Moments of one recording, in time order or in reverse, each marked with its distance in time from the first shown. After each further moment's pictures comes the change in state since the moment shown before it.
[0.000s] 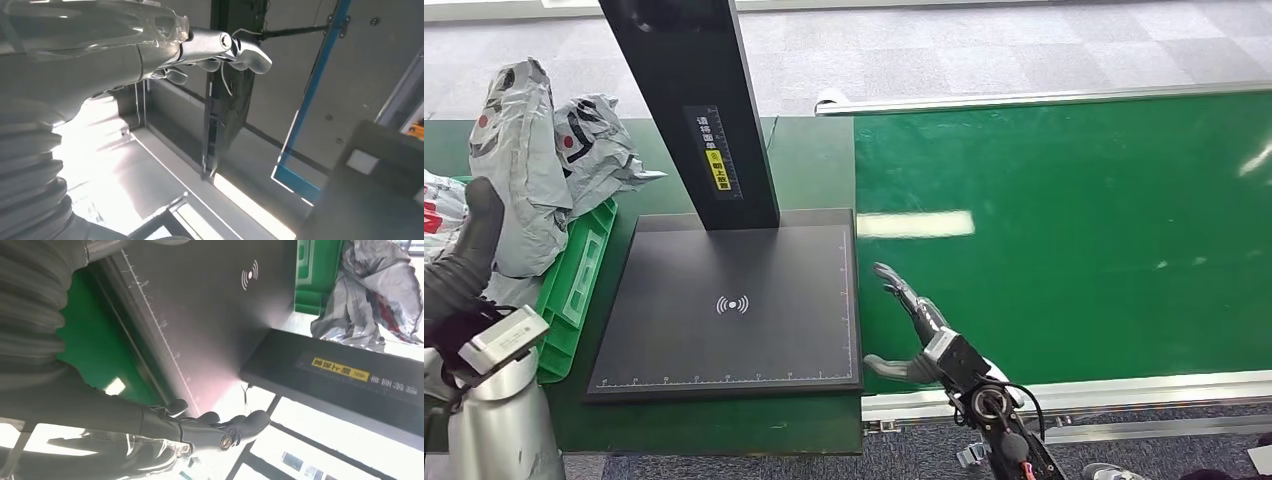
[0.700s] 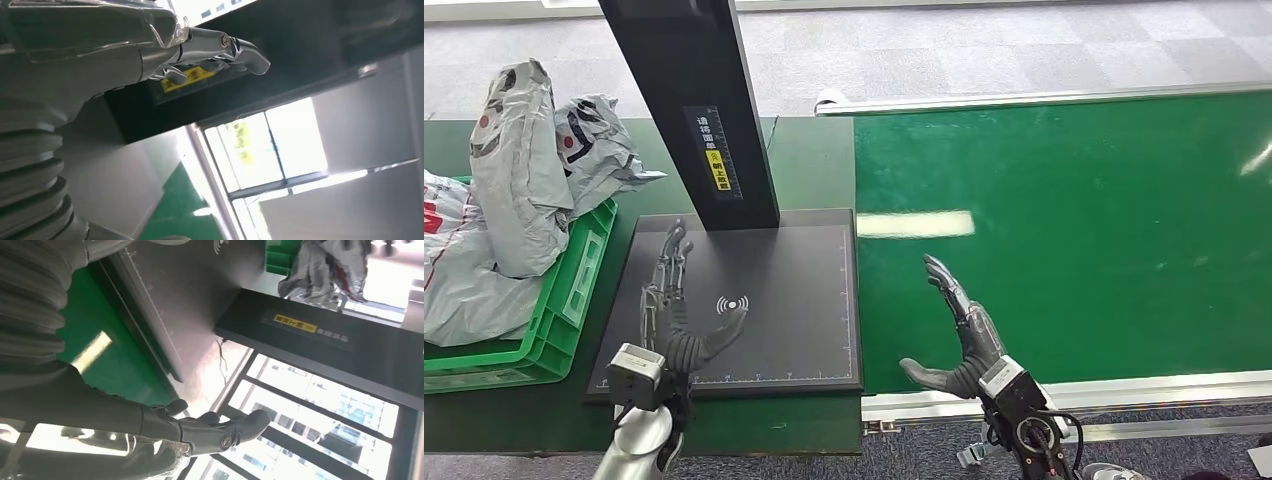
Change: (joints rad) left arm 0.210 -0.018 -0.408 0.457 0.571 -0.516 0.027; right arm 0.197 -0.005 -0.151 -0.399 0.016 0.031 0.031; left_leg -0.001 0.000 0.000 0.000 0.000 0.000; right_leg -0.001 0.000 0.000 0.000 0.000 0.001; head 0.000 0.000
